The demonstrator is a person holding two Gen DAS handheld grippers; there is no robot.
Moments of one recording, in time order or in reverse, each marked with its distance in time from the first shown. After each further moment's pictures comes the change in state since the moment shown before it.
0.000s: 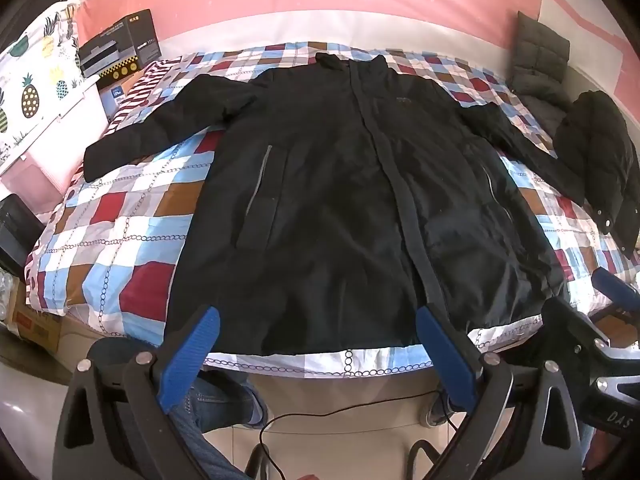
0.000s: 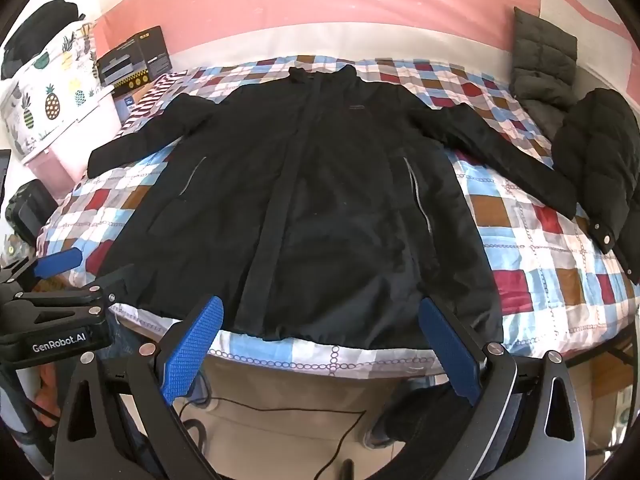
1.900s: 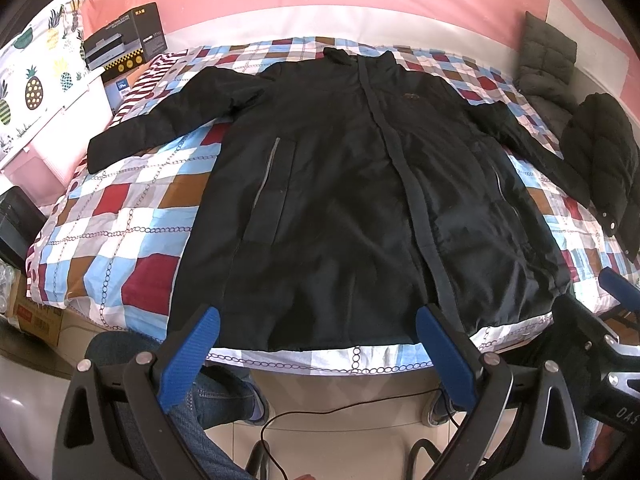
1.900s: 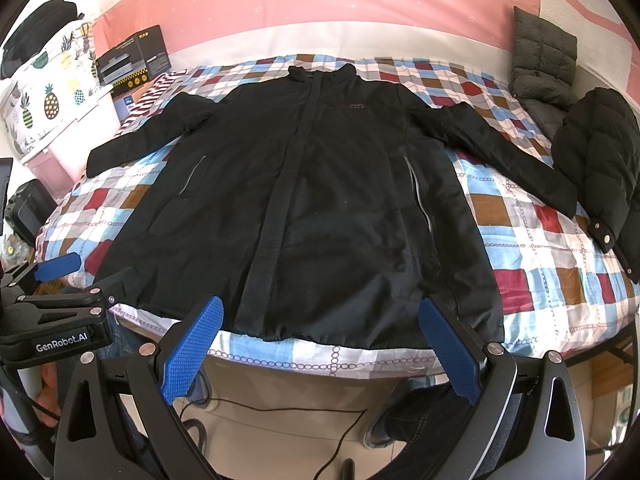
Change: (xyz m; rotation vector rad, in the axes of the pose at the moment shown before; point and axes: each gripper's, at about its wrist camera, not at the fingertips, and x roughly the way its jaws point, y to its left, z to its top) left arm 0.005 0.009 -0.007 -0.003 0.033 0.026; right arm 0.000 0.002 0.001 -0.003 0.002 -0.005
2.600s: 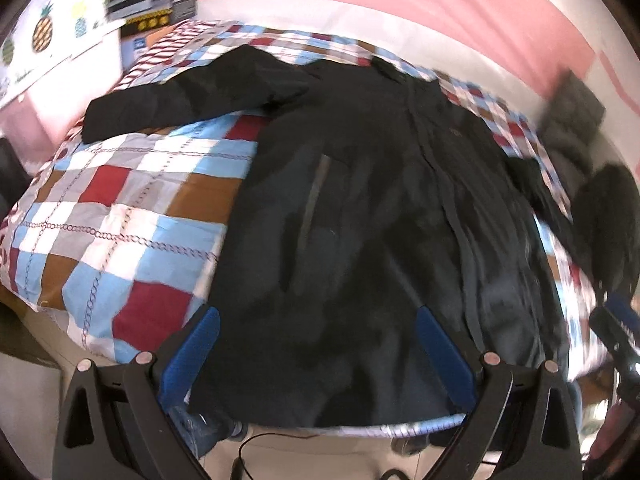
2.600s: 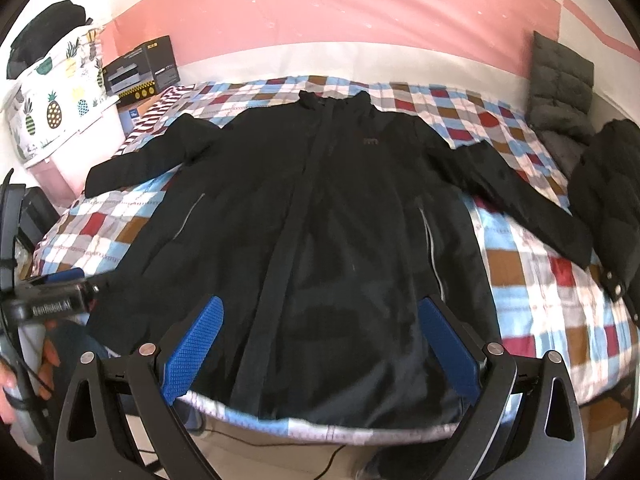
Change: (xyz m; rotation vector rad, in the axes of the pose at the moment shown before) left arm 0.058 0.081 0.048 -0.247 0.039 -0.142; right arm 0.033 0.004 0.061 -0.052 -0.065 0.021
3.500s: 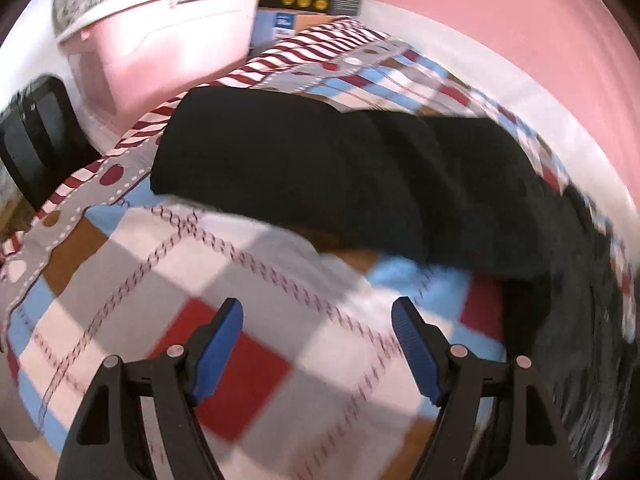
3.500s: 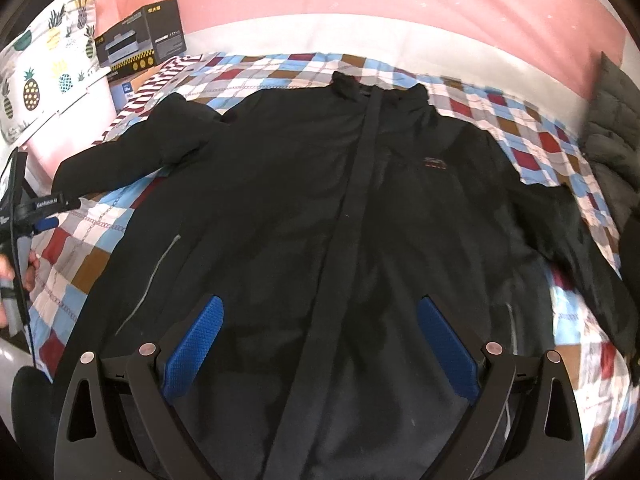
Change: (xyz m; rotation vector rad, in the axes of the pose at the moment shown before) left arm 0.111 0.217 0.167 -0.340 -0.135 0.230; right arm 0.147 0.043 0.092 -0.094 0.084 0.040
